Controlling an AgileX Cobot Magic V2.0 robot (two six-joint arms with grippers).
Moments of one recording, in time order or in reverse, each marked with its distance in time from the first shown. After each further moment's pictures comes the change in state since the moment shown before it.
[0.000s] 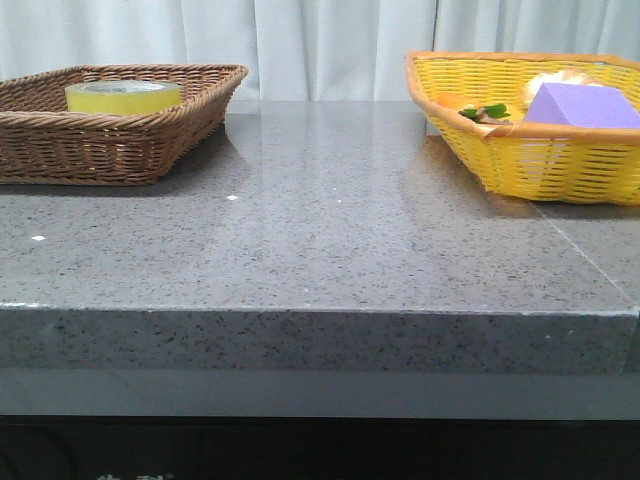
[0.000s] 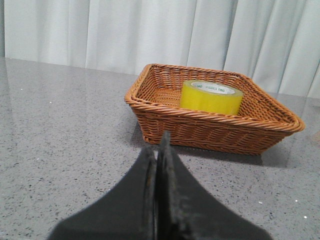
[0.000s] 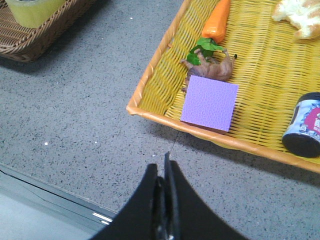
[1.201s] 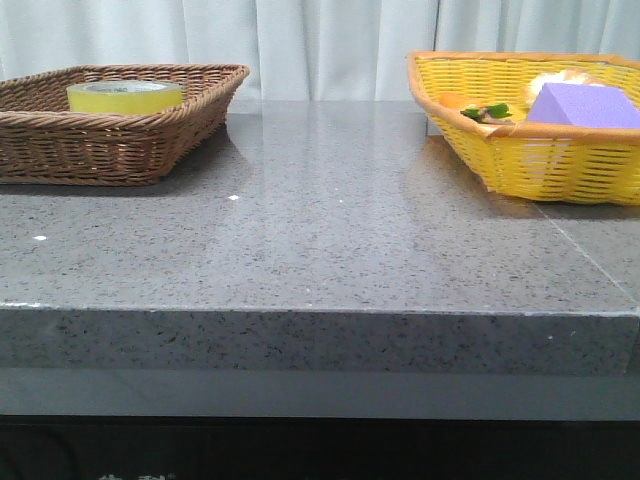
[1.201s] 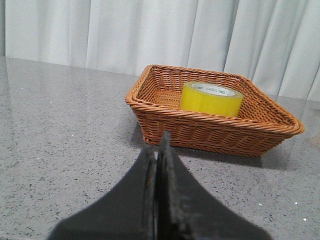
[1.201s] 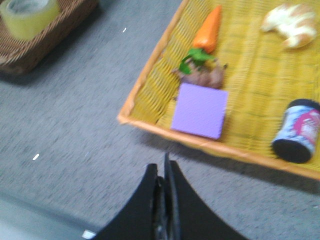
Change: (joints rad) left arm 0.000 0.000 0.000 0.006 -0.002 -0.015; right arm -0.063 -0.089 0.106 -0.002 -0.115 0.000
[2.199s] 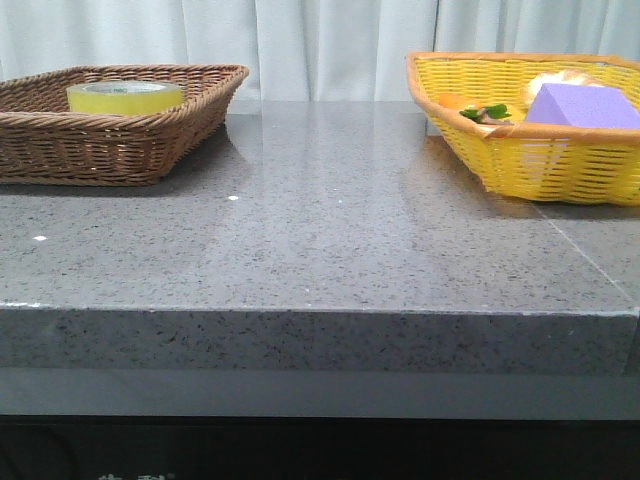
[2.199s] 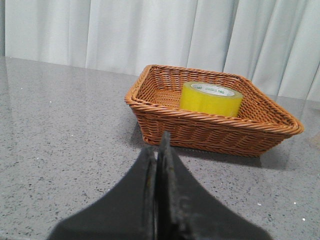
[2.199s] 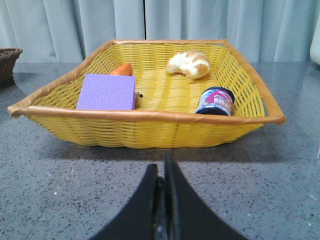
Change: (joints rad) left arm 0.000 0.000 0.000 0.000 0.000 -0.002; right arm -0.176 -0.594 0.828 -0.008 -0.670 0.000
